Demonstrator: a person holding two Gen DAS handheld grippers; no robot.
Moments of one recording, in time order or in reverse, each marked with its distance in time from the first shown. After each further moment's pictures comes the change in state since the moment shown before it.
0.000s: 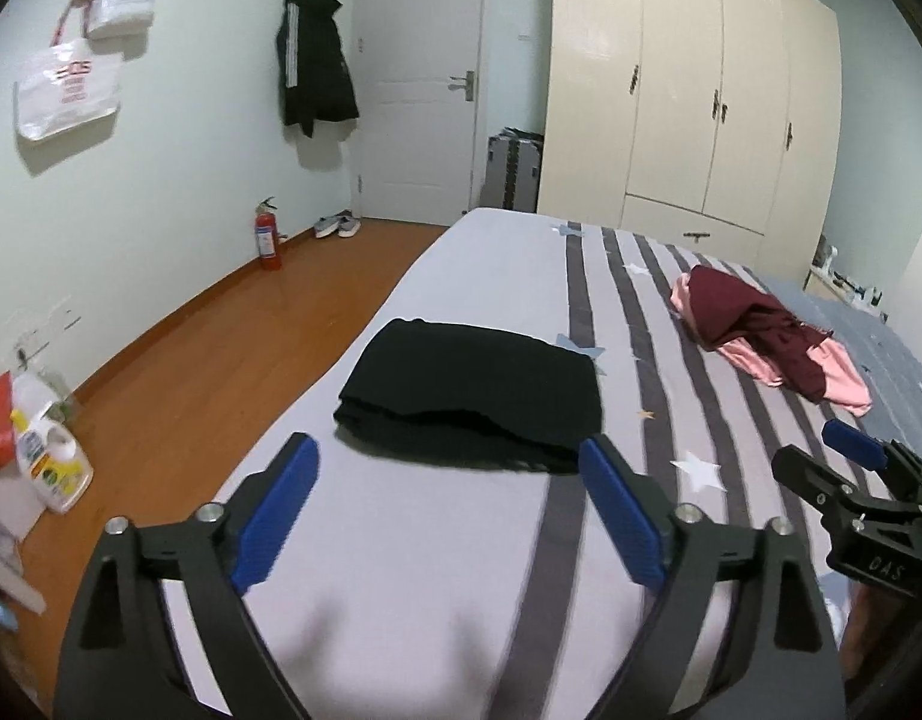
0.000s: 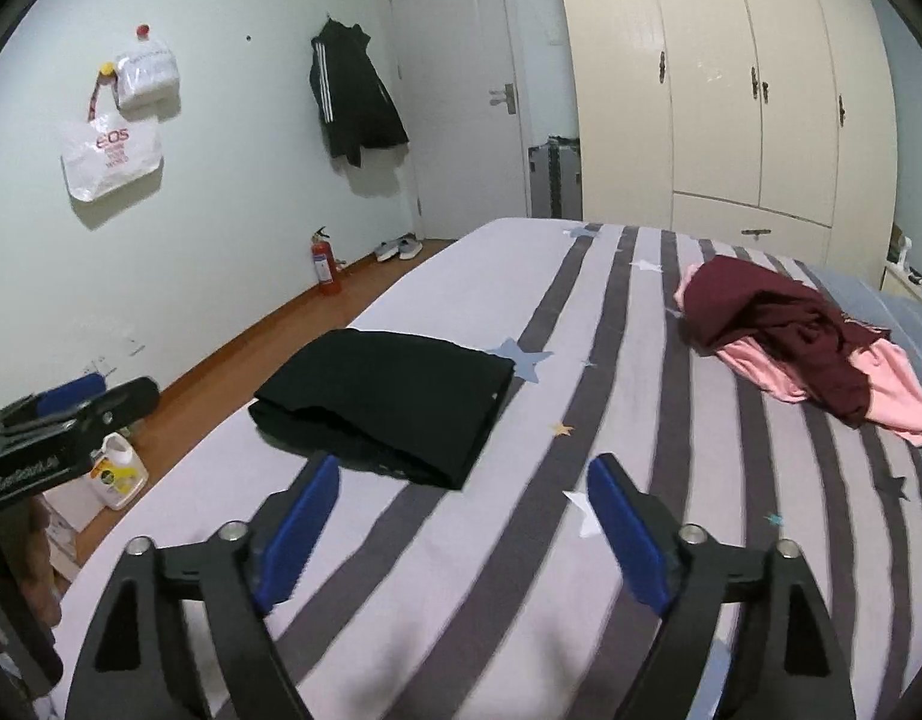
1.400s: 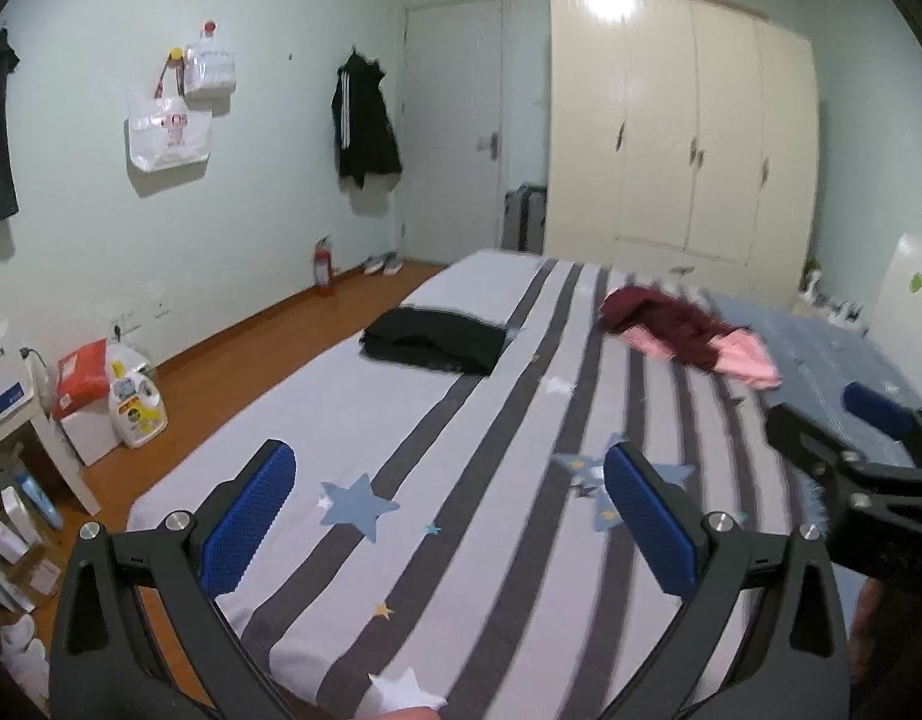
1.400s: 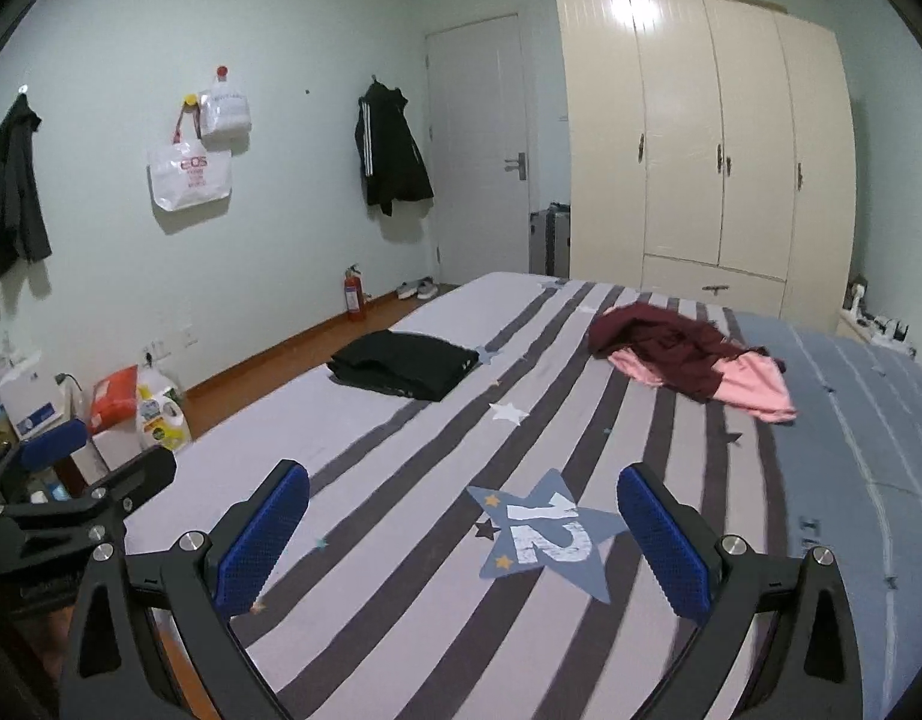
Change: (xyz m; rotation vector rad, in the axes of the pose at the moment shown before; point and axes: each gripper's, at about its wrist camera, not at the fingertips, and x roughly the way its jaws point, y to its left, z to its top) left arm -0.344 -0.146 -0.142 -0.033 -0.144 0.114; right arm -0.366 -0.039 -0.110 -0.099 -0.137 0.026
